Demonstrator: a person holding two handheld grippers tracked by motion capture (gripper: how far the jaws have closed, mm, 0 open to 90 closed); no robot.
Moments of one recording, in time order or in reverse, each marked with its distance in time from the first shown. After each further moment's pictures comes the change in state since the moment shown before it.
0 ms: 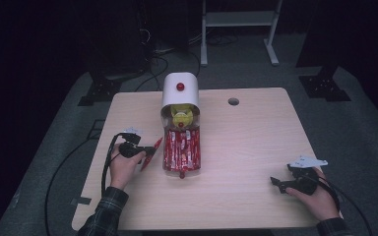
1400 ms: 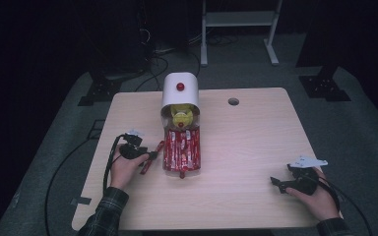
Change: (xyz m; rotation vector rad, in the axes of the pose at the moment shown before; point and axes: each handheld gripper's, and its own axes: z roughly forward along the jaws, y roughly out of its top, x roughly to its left) left arm 0.005 -0.005 0.009 0.035 0.080 0.020; right arm 0.000 0.000 0.000 0.000 0.000 0.000
